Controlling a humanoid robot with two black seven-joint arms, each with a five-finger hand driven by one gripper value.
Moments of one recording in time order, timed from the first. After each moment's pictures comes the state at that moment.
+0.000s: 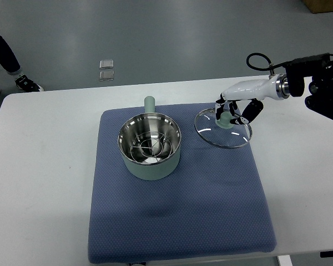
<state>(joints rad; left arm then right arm) 0.01 0.00 -0.06 -0.17 0.00 -0.03 0.07 1.18 -0.50 -0.01 0.87 -1.48 0.26 0.48</state>
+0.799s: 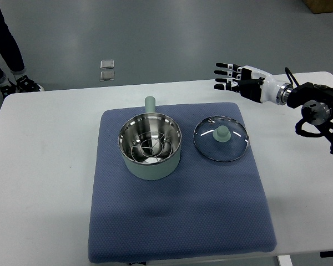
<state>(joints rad) 0.01 0.00 -0.06 -0.17 0.00 -0.03 0.07 0.99 -0.30 0.23 0.48 0.04 0.52 0.14</state>
